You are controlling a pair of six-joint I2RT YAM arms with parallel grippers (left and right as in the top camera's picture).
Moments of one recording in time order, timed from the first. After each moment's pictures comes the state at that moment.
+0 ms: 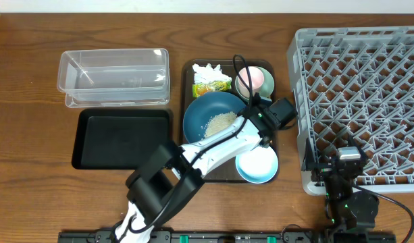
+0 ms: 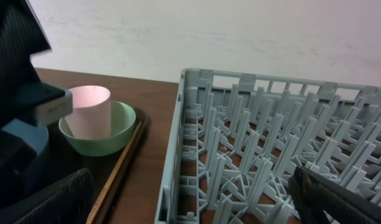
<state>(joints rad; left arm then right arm) -0.92 2.05 1.52 -0.79 -0.27 -0.62 -0.02 0.01 0.01 -0.06 -0.09 -0.07</state>
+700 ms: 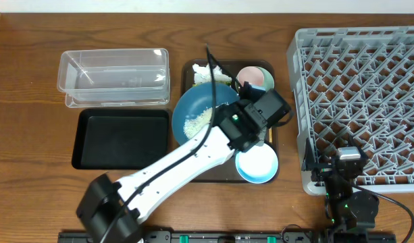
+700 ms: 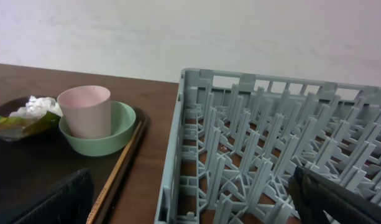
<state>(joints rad) -0.92 1.72 1.52 -0.97 -0.26 -0.63 -0.02 0.01 0.01 -0.06 -0.09 -0.07</state>
